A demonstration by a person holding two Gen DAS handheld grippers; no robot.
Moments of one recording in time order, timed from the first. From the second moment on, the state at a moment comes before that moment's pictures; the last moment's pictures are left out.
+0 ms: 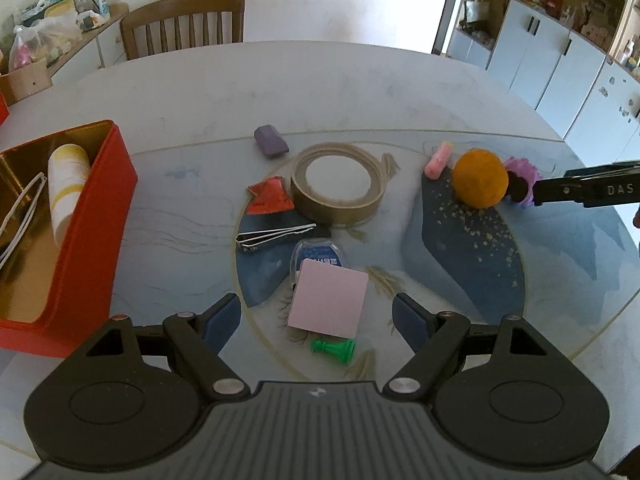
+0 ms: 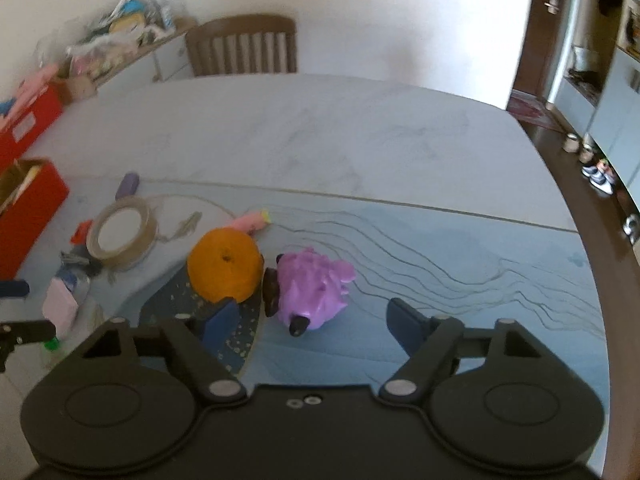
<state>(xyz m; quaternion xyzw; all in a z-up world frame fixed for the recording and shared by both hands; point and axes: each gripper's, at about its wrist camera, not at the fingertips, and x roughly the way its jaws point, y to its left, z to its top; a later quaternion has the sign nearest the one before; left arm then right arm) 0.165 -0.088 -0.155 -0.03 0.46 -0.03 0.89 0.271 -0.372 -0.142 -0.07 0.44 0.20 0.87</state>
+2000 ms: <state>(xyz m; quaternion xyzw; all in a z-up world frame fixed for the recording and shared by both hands) 0.152 -0.068 -0.120 -0.06 0.45 -0.02 0.89 0.209 -0.344 -0.086 -0.04 0.40 0.22 0.89</state>
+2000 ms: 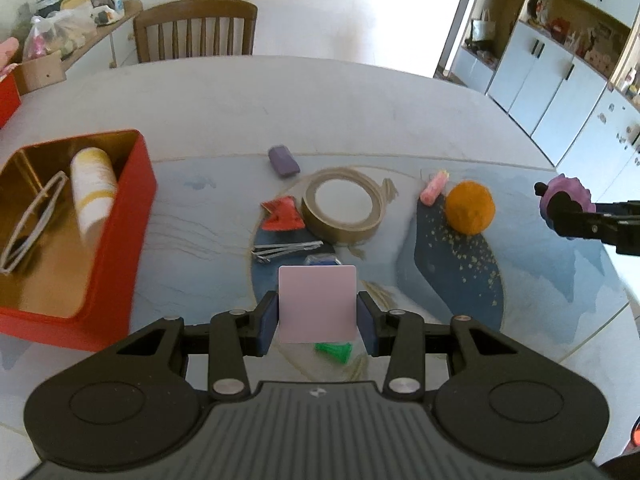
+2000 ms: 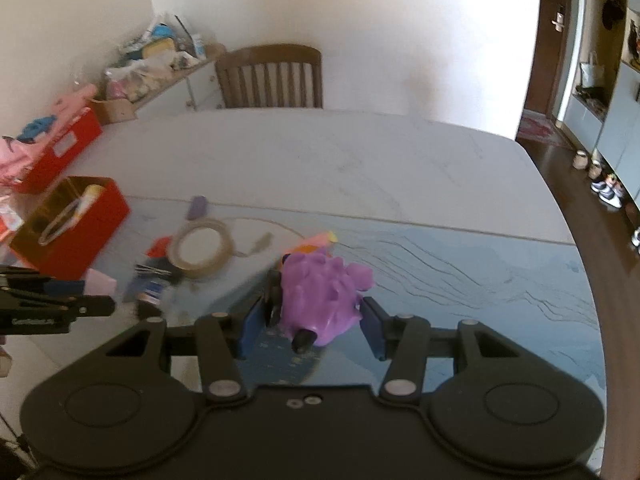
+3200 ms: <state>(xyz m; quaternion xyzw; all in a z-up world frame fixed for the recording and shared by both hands) 0.142 0.139 -0.072 -0.07 0.42 0.02 0.91 0.156 -0.079 -0.048 -0.10 0.37 0.36 0.85</state>
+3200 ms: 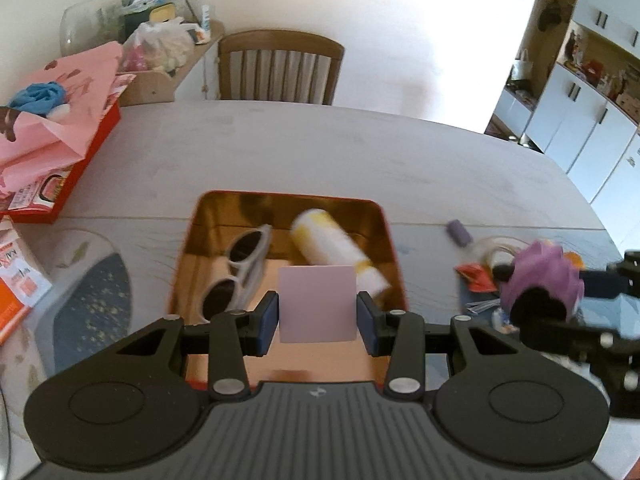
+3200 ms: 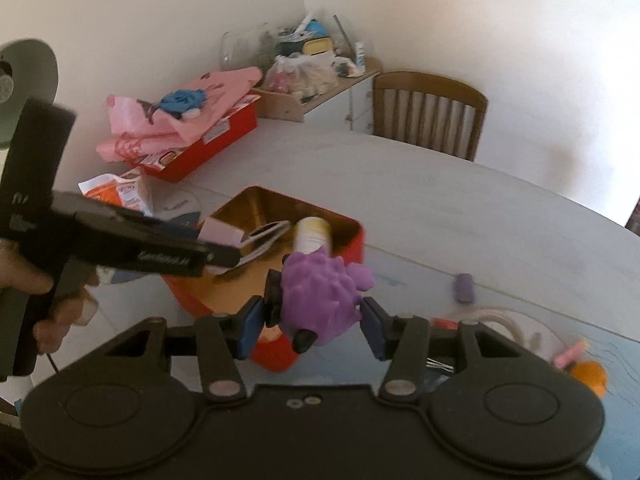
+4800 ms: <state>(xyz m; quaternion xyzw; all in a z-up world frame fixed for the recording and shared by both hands) 0.261 0.207 -0.139 -0.08 0.48 0.00 0.87 0.197 0.064 -0.145 -0.19 0.43 0.36 0.81</state>
